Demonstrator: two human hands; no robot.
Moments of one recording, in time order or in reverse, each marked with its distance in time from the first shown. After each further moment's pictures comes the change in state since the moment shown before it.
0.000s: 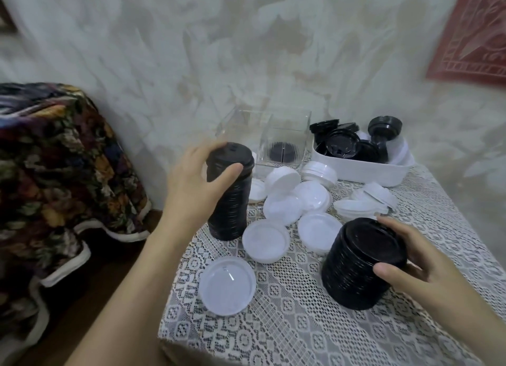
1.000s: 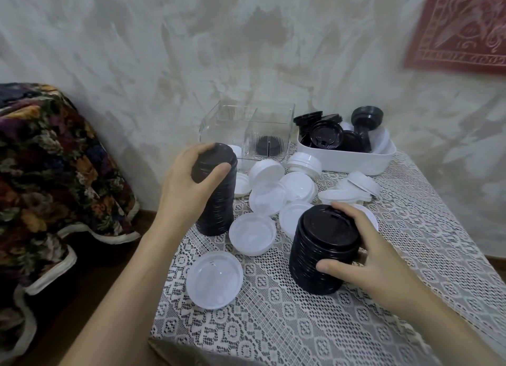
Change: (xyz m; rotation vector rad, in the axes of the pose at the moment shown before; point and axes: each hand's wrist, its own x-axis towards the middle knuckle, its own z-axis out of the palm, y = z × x) left_hand -0.003 -0.013 0.019 -0.101 -0.058 -0.047; right_hand 0.012 0.003 0.035 -0.055 -0.081 -0.068
